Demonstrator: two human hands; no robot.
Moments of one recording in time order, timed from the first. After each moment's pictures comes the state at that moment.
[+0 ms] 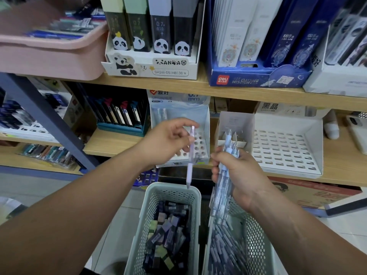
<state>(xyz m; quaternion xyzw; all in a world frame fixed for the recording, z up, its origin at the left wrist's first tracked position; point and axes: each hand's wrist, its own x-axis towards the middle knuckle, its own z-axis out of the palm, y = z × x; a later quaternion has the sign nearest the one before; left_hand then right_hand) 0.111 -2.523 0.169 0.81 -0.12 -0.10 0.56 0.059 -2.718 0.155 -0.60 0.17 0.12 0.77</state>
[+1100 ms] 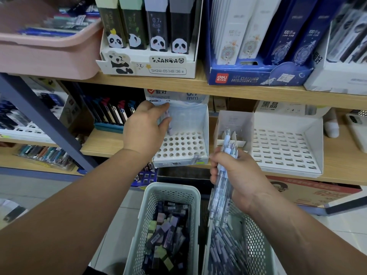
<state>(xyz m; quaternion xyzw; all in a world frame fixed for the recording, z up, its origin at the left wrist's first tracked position) 0.134 -2.504 0.149 0.92 -0.07 0.27 0.27 0.058 -2.718 0.151 -0.59 0.16 0.12 0.78</state>
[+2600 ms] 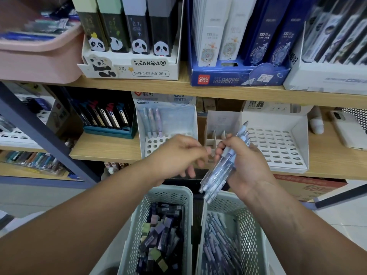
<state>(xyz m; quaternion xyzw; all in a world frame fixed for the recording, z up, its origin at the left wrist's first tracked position) 0.089 -2.573 0.173 0.80 -0.07 -0.23 0.55 0.065 -2.737 0.172 -0.45 0.20 0.04 0.87</state>
